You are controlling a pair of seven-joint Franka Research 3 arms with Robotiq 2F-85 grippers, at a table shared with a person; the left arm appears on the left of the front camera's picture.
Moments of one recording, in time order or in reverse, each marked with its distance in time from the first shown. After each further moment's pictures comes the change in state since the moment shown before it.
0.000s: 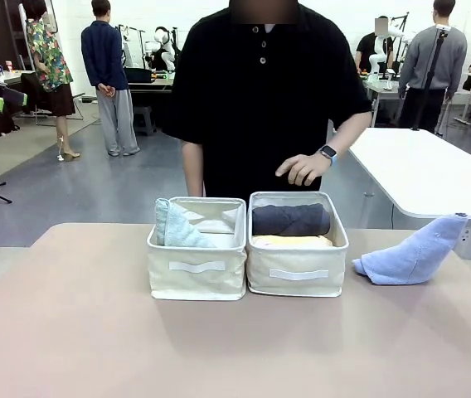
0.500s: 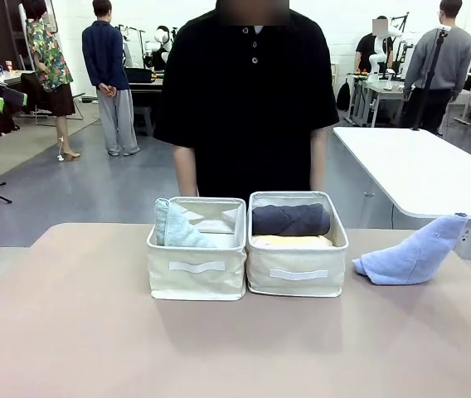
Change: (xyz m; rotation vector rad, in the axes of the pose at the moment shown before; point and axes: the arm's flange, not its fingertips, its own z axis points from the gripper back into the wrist) left arm 0.000 0.000 0.000 0.000 0.000 0.000; right arm 0.028 -0.028 -0.018 0.043 0.129 0.265
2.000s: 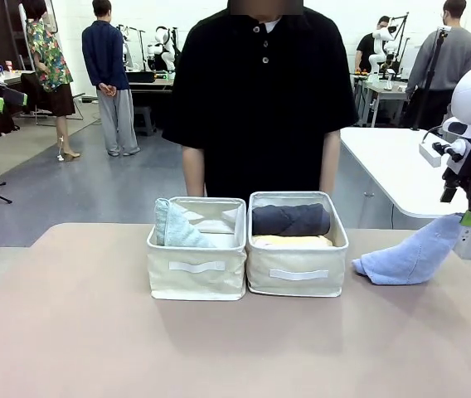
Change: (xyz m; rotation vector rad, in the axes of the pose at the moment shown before) left arm 0.000 0.000 0.000 0.000 0.000 0.000; right arm -0.016 -0.110 -0.121 0.111 0.136 0.112
